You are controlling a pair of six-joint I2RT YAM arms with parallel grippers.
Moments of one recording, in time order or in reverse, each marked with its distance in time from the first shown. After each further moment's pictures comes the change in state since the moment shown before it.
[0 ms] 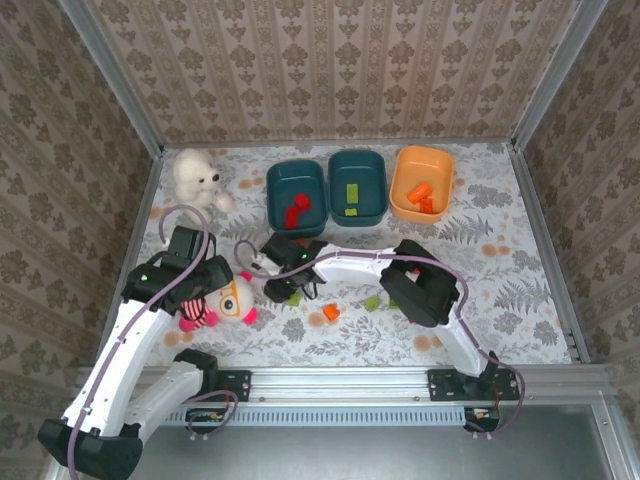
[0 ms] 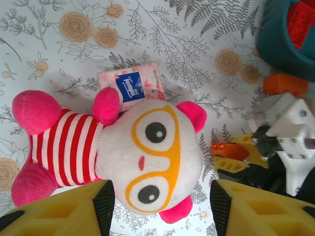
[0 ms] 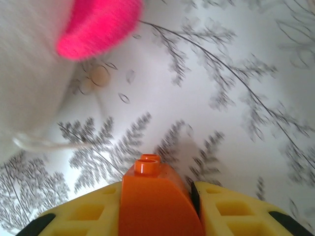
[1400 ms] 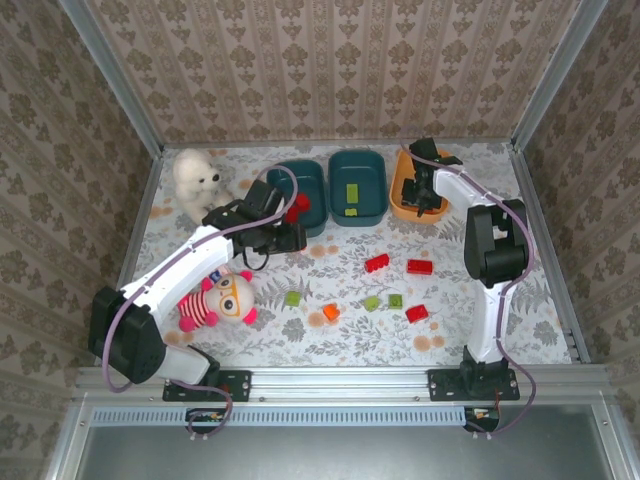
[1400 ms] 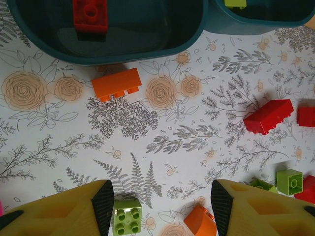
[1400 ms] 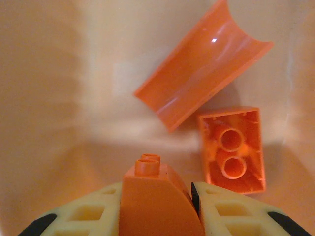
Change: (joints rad) left arm -0.248 0.577 0.226 0.380 0.262 0.153; right arm -0.830 -0.068 0.100 -0.315 0.206 0.301
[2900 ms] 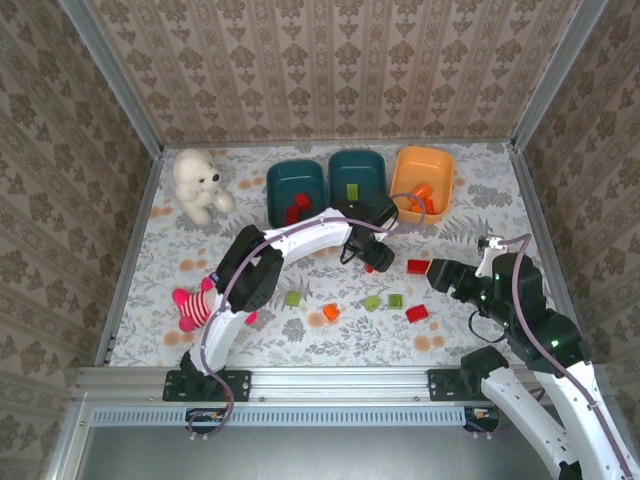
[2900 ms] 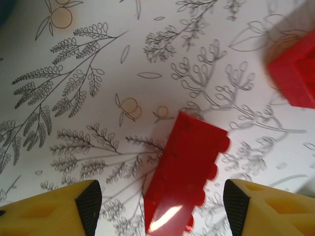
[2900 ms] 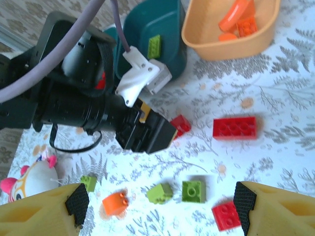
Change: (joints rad) left arm -0.348 0.825 0.679 -0.059 -0.039 0.392; right arm 0.201 -1.616 -0.814 -0.169 -0.110 0.216
